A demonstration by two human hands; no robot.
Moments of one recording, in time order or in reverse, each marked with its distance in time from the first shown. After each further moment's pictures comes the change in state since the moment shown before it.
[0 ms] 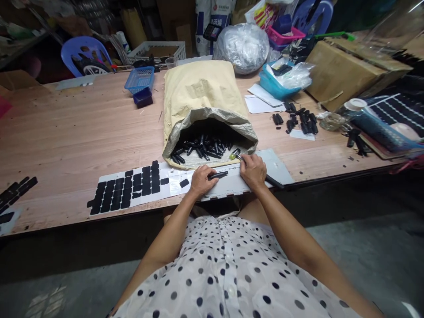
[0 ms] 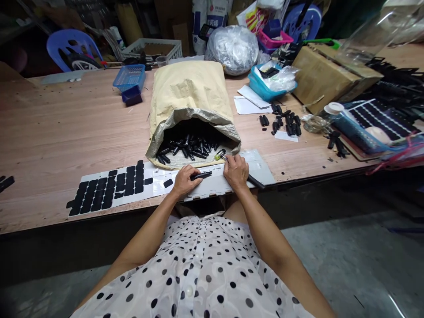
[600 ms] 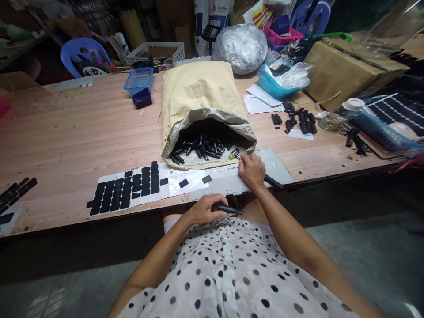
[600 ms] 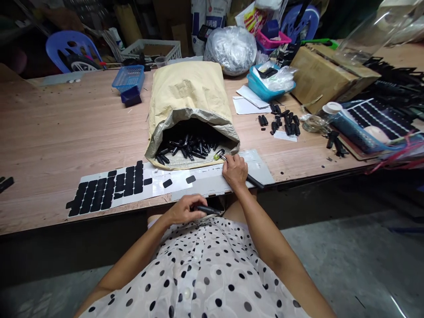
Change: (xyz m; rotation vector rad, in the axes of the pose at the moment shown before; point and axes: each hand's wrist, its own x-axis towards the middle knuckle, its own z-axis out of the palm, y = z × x) left_hand -0.069 0.034 -0.018 -0.514 -0.461 0.097; right_hand 0.001 0.003 0.008 -0.062 0.037 -0.029
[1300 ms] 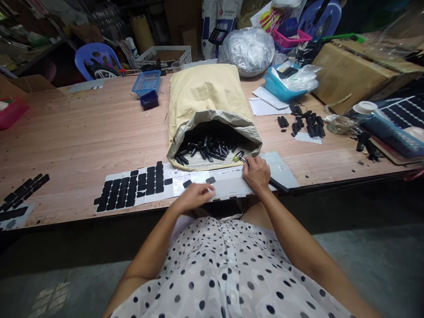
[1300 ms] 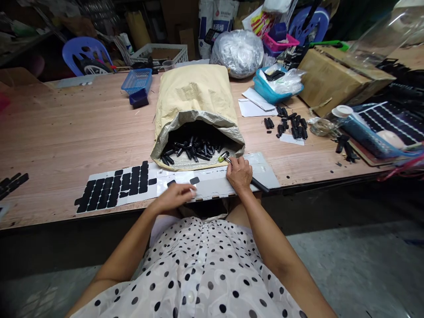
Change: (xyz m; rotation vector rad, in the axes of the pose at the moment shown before) left_hand -0.002 0.007 -0.052 0.318 0.054 -0.315; right_hand 0.000 -0.002 -0.003 0.023 -0.001 0.010
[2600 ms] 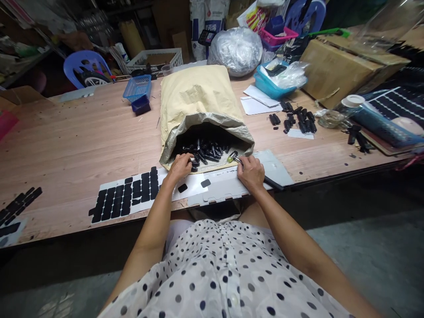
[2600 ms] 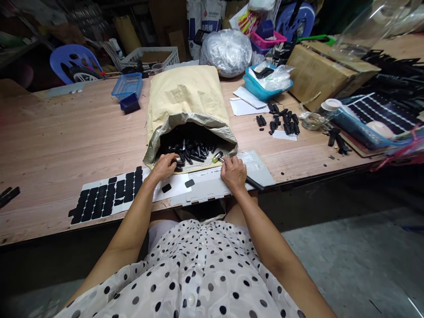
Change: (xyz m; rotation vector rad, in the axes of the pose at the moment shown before) left_hand 0.080 -0.043 -0.060 0.414 0.452 -0.004; right_hand -0.001 -0.006 -0.002 -0.003 -0.018 -0.003
